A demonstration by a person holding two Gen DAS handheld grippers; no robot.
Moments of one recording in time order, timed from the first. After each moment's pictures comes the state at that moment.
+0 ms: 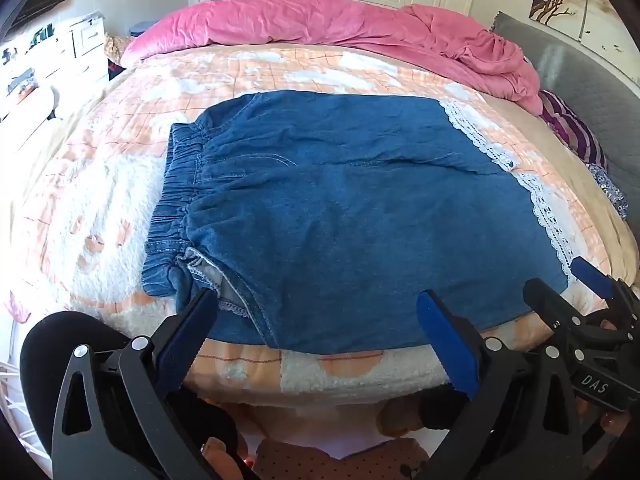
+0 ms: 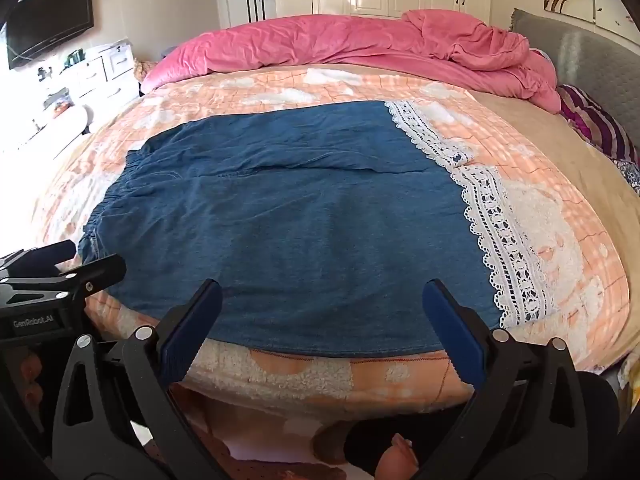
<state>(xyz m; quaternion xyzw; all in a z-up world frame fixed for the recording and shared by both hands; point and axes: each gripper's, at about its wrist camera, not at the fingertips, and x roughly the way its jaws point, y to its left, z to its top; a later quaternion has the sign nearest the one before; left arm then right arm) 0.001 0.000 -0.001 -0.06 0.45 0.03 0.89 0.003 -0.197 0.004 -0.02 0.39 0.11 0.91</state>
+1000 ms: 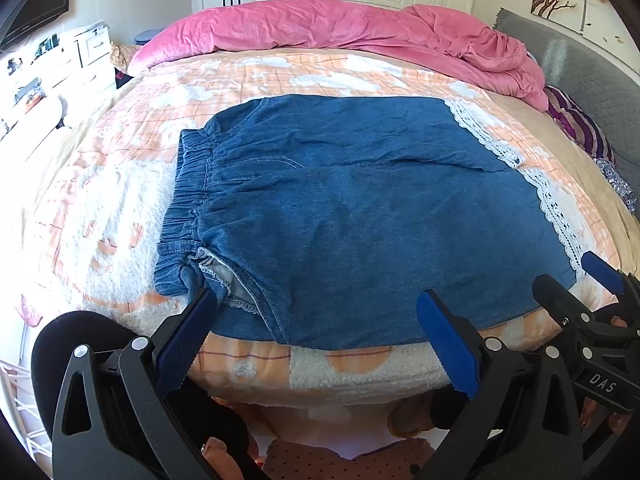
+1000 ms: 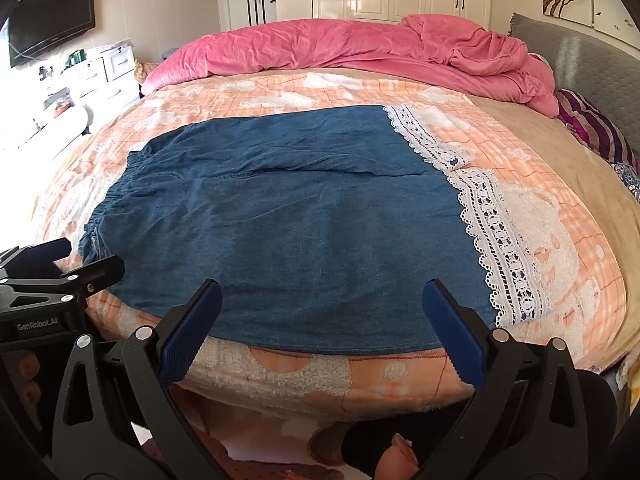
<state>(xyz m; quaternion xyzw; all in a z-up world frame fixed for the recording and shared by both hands) -0.007 0.000 0.002 -0.04 0.43 0.04 0.90 -0.002 -0.198 0.008 -0.03 0.38 0.11 0.92</state>
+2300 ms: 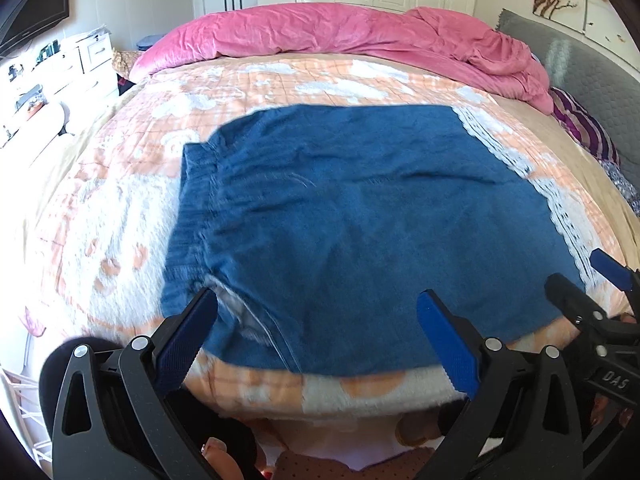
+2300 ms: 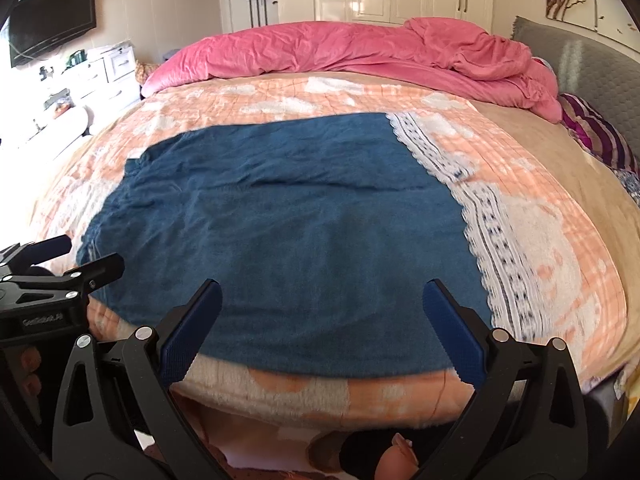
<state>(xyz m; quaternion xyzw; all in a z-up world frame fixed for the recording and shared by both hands) 0.012 0.013 0.009 -0.03 0.42 0.05 0.90 0.017 -0.197 0.016 -0.03 0.38 0.12 0.92</state>
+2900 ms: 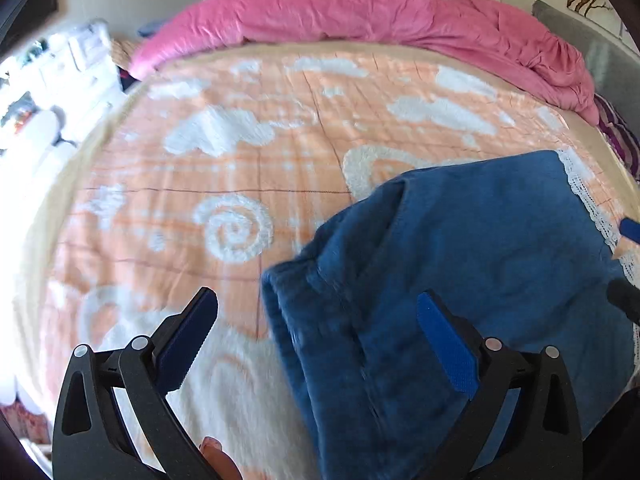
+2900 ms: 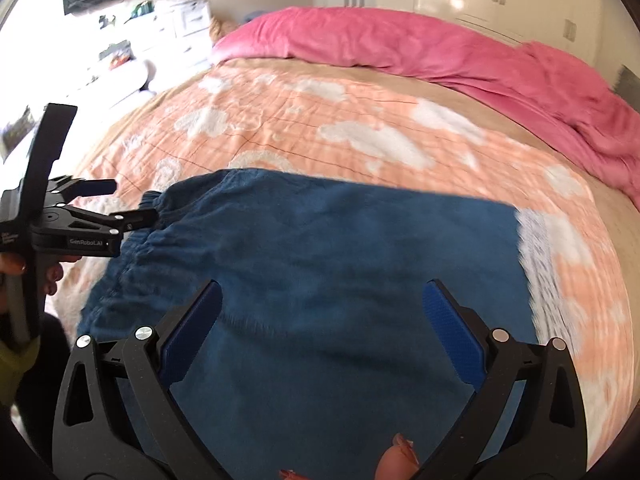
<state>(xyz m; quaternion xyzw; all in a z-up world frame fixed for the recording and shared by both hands) 0.187 0.160 -0.005 -0.03 0.48 0.06 0.88 0.199 -0.083 0.030 -0.12 0.40 0.27 0.87</state>
